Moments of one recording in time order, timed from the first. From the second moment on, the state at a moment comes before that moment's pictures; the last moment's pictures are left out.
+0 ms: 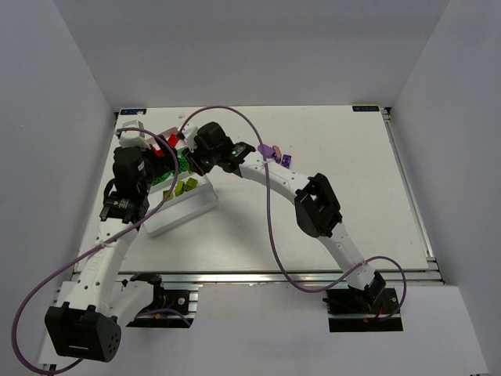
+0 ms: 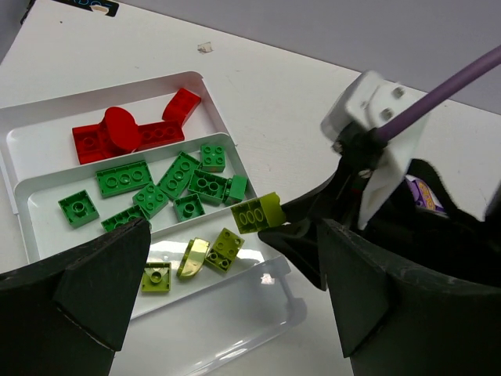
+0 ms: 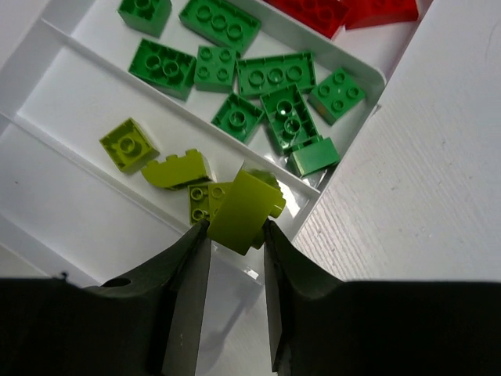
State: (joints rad) left arm -0.13 0.96 0.88 -0.16 -0.14 -0.30; right arm 0.91 2.38 2.21 -0.36 -0.19 -0.12
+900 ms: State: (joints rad) left arm -0.13 0.96 0.88 -0.16 -0.14 -0.30; right arm 0.85 2.21 1.87 -0.35 -0.14 -0.21
